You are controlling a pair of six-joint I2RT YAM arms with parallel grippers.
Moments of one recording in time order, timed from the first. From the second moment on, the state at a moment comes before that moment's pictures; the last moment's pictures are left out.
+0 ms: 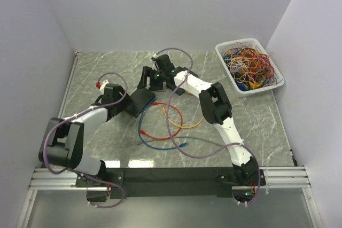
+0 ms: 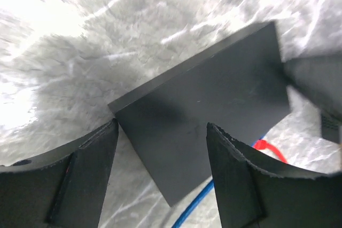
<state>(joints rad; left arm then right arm) -0.21 1.48 0.68 0.02 -0.12 -0.83 0.63 2.52 2.11 -0.31 -0.46 0.68</state>
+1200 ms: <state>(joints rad) -0.60 1.23 0.40 0.06 -0.32 -0.94 0.54 1.48 0.77 0.10 -0.21 0.72</state>
